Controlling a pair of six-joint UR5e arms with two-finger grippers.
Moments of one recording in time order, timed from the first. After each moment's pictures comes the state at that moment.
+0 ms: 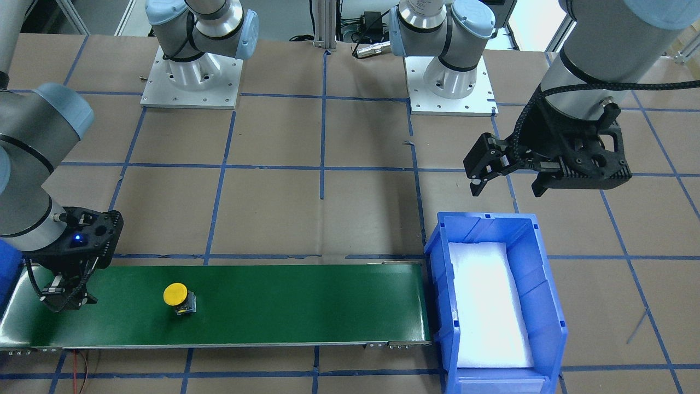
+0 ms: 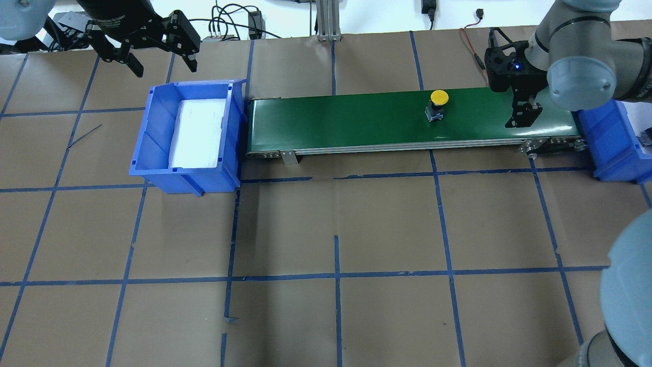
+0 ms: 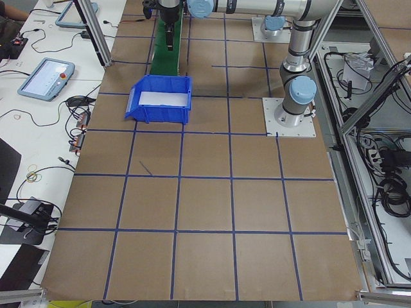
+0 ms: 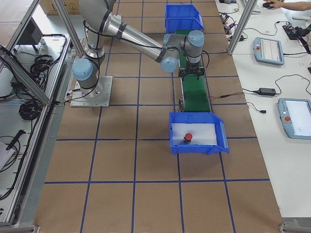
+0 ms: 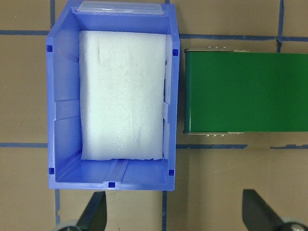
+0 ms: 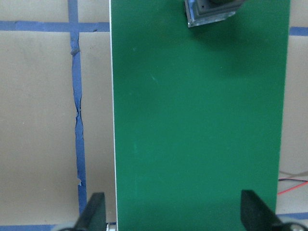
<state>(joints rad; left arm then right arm) -1.52 -1.75 -1.33 -1.57 1.54 0.03 1.34 -1.19 1.65 -2.11 -1.55 -1.81</state>
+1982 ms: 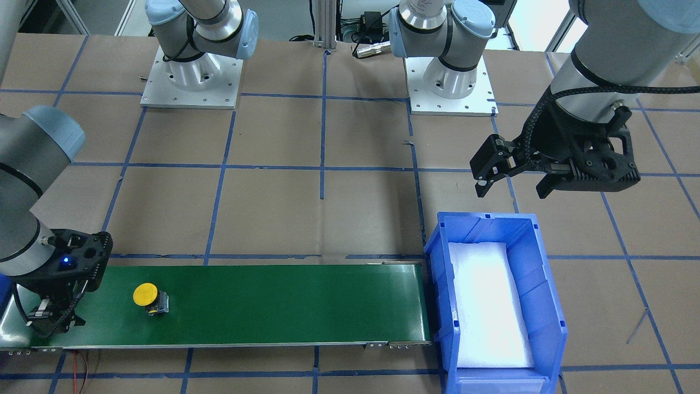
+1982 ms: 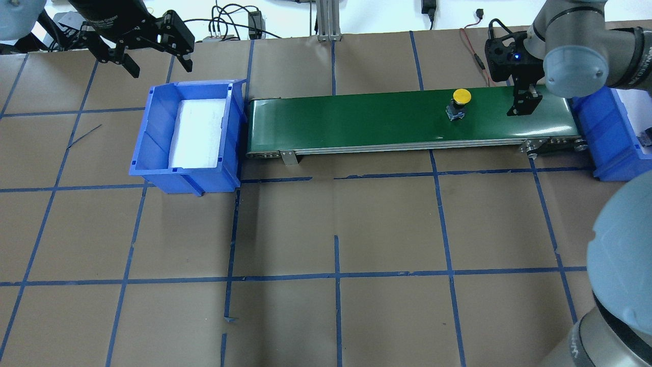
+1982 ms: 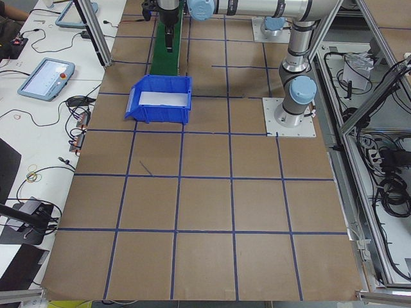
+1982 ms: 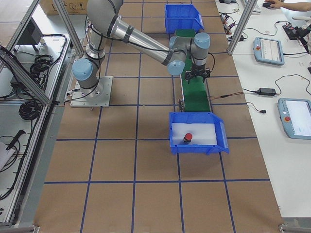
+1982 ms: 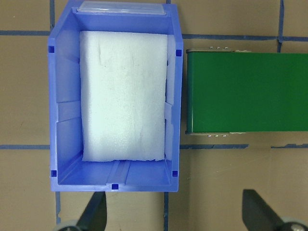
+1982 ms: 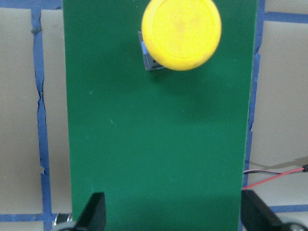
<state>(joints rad) -1.50 -1.75 -1.33 -1.57 1.52 0.05 1.34 -1.12 1.56 -2.12 -1.56 -1.84</state>
